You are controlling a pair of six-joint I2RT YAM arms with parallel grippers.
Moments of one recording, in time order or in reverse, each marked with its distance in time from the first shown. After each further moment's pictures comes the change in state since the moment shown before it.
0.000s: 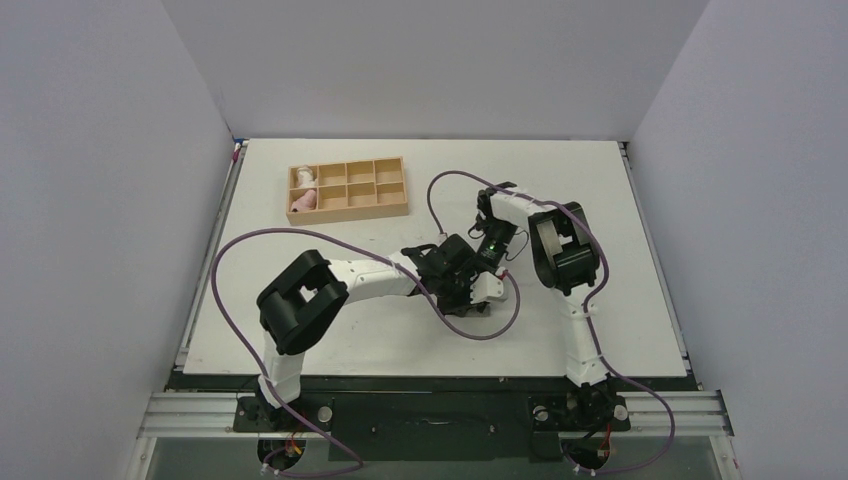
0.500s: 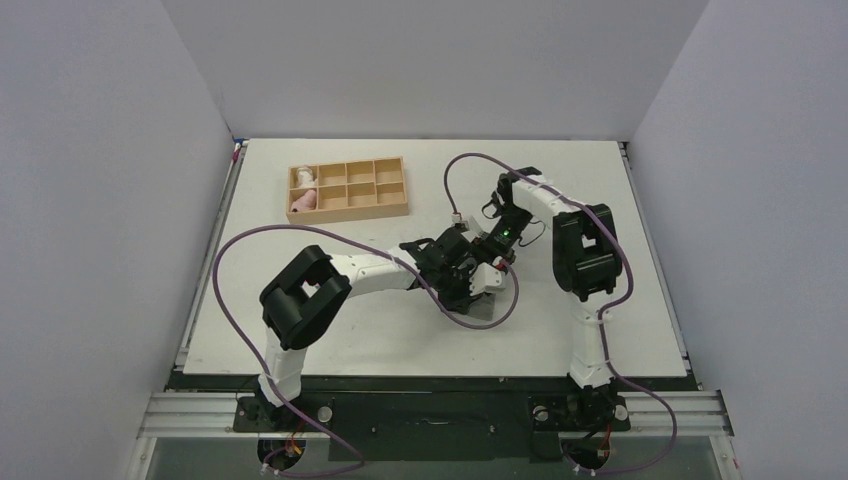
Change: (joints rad) left arm 0.043 0.029 0.016 0.030 0.084 -0.055; right arm -0.099 -0.163 -0.021 0.107 0.051 0.006
